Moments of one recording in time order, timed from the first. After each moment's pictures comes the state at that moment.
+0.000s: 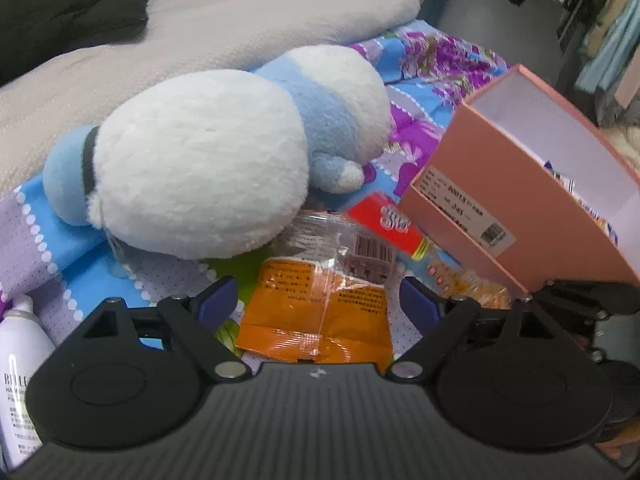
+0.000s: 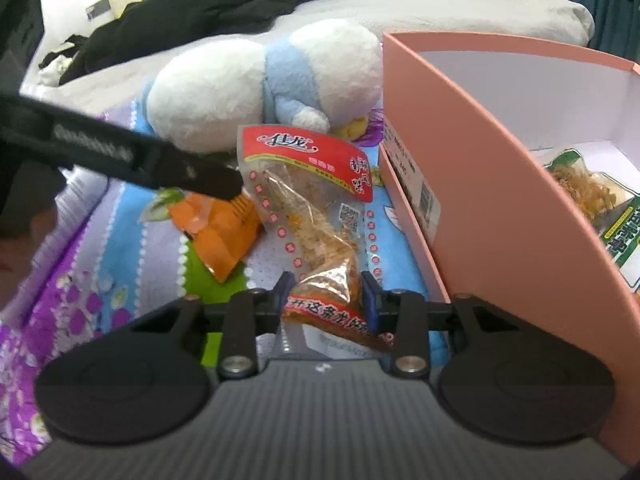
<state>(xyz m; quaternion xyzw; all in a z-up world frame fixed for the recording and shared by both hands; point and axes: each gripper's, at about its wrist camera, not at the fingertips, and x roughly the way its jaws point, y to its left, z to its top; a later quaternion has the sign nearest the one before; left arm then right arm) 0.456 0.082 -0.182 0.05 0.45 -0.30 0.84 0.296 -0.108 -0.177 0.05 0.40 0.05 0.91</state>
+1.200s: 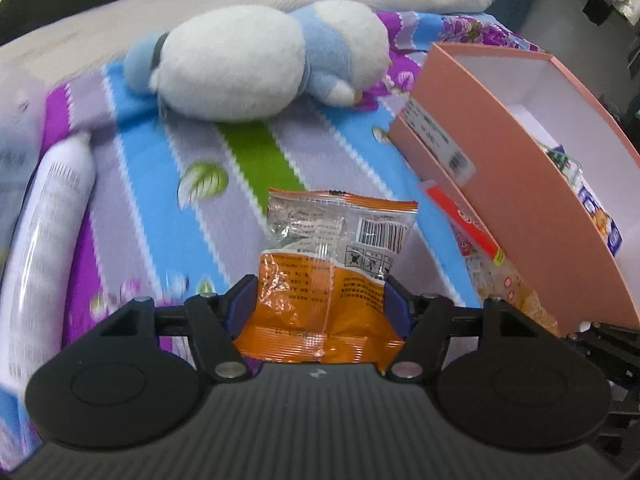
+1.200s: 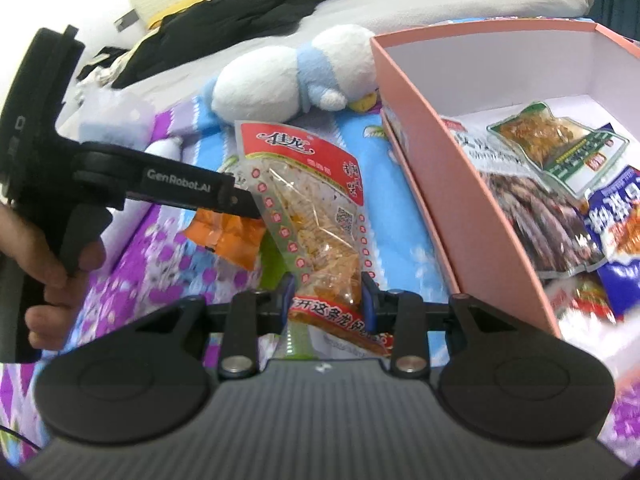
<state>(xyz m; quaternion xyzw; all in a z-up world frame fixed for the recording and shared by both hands) 0.336 0.066 -0.157 0.01 0.51 -0.16 0.85 0.198 -0.137 -0.136 0.10 0.42 0.11 0.89</state>
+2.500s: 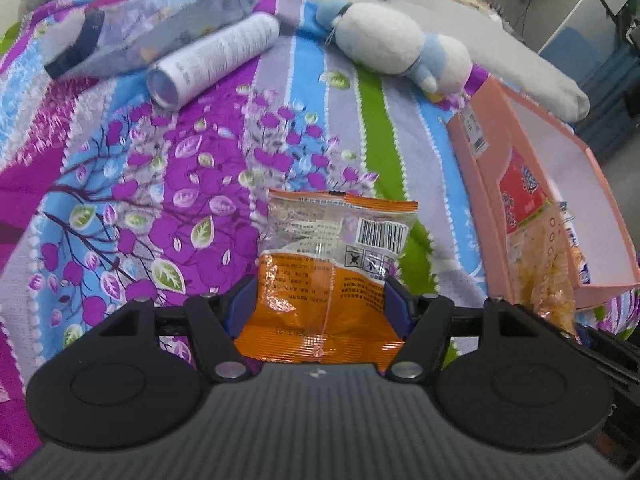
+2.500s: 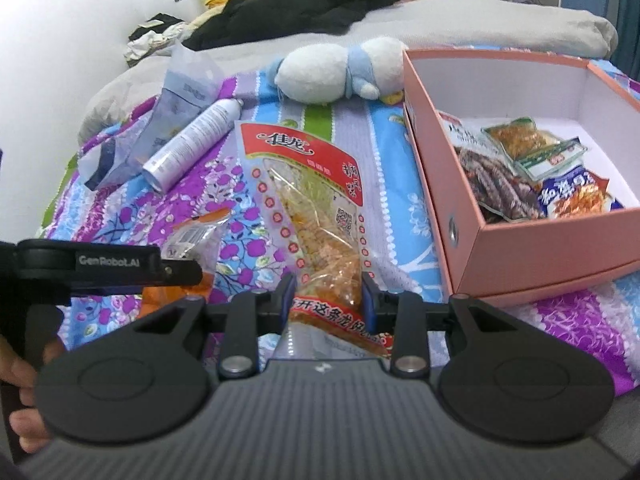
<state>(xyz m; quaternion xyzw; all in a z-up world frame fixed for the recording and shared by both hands) 0.118 0.090 -0.123 -0.19 0.47 0.04 0.86 0.092 -0.155 -0.093 0.04 0.40 0.17 0.90</state>
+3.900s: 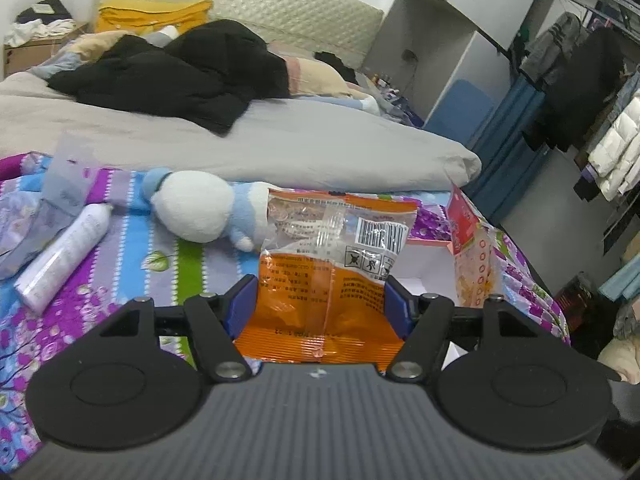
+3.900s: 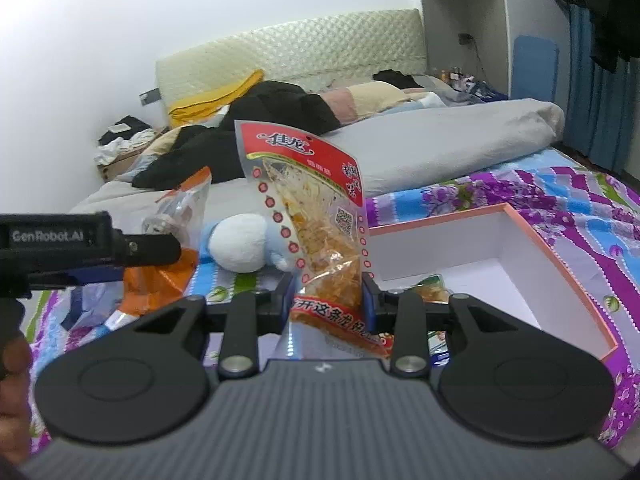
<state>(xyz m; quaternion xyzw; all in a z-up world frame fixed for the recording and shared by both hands) 0.215 -0.044 0.049 -0.16 0.34 -0.08 0.92 0.162 -0.265 0.020 0.07 0.28 0.11 0.95</state>
